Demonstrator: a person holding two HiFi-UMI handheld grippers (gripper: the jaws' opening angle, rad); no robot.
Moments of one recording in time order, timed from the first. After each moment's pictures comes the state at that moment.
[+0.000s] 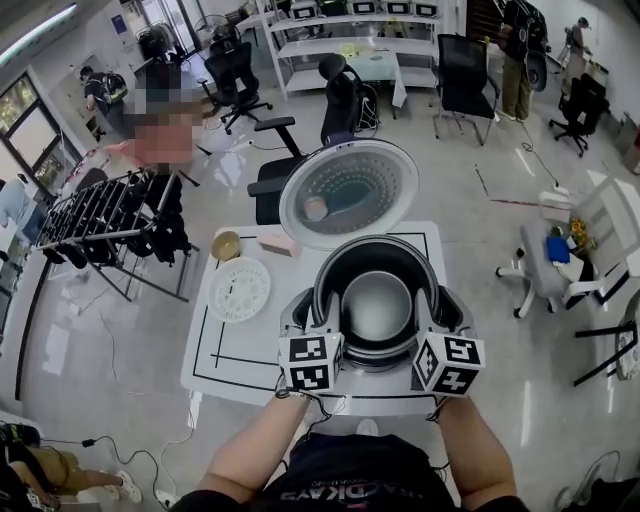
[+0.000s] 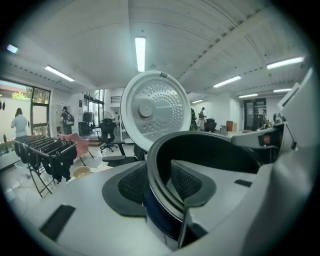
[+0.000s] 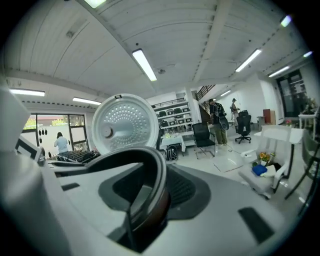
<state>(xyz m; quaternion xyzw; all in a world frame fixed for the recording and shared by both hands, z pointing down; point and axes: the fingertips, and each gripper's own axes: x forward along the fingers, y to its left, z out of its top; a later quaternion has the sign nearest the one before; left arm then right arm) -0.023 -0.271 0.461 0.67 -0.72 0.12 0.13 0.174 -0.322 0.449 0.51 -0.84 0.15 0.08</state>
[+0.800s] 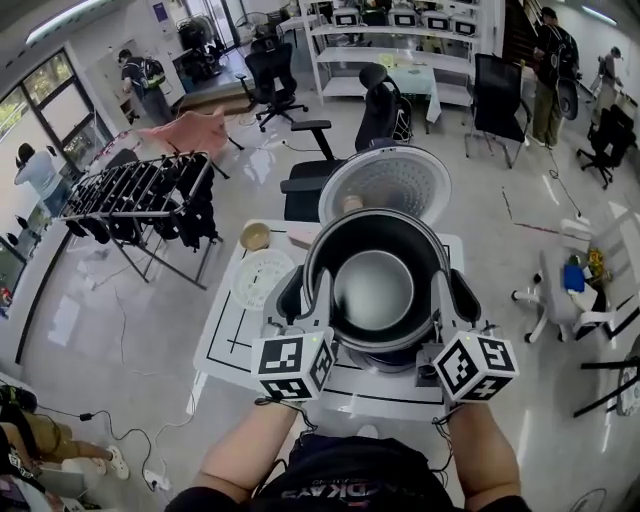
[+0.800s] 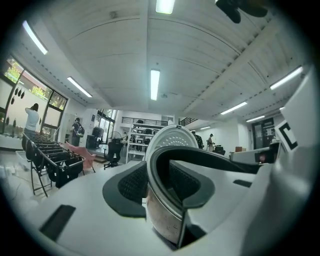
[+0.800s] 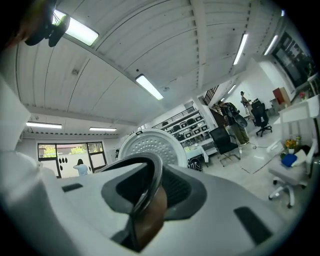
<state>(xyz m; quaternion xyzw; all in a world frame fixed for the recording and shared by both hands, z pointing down) -0.060 -0.224 0.342 0.65 -0.76 -0.03 0.05 0.141 -0.303 0.349 0.43 -0.89 0.17 -0.07</state>
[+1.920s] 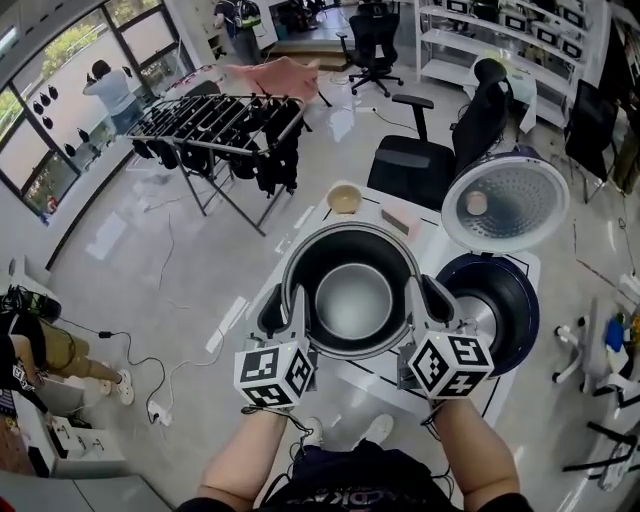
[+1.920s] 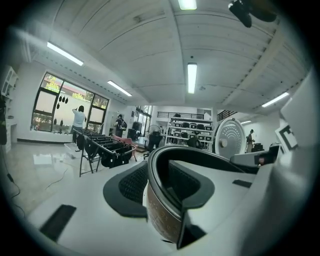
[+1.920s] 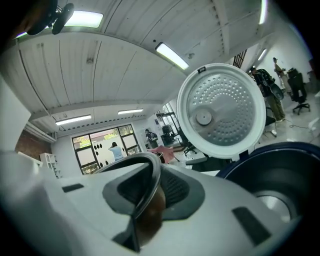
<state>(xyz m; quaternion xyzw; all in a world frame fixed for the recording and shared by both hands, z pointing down) -0.228 -0.058 0.406 0.47 -0.88 -0.03 0.11 -0.076 -0.216 0.411 0.24 -0.95 0.21 0.02</state>
